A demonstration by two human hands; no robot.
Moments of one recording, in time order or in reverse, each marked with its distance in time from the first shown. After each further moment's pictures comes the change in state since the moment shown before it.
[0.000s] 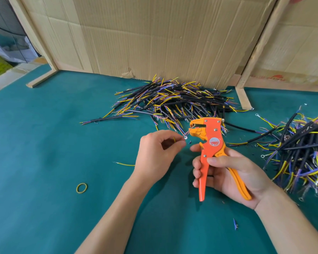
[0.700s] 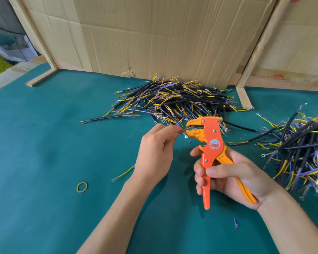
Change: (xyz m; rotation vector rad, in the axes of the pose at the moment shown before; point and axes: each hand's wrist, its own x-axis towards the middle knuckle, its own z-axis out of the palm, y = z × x) left_hand 0.001 -0.001 0.002 0.150 0.099 0.188; right_hand -0.005 -0.001 -0.001 -0.086 -0.078 0.003
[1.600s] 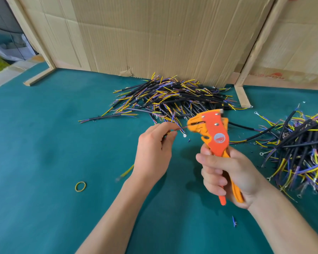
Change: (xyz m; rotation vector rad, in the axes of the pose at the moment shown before) left_hand -0.001 -0.002 0.004 -0.041 0.040 -0.014; right_hand 0.005 0.002 0.014 -0.029 0.197 -0.024
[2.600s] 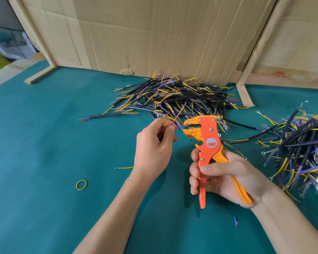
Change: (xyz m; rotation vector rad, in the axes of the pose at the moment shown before) left_hand 0.001 0.005 -0.003 -0.234 0.006 -0.221; right_hand -0.003 0.000 -0.003 0.070 -0.189 0.099
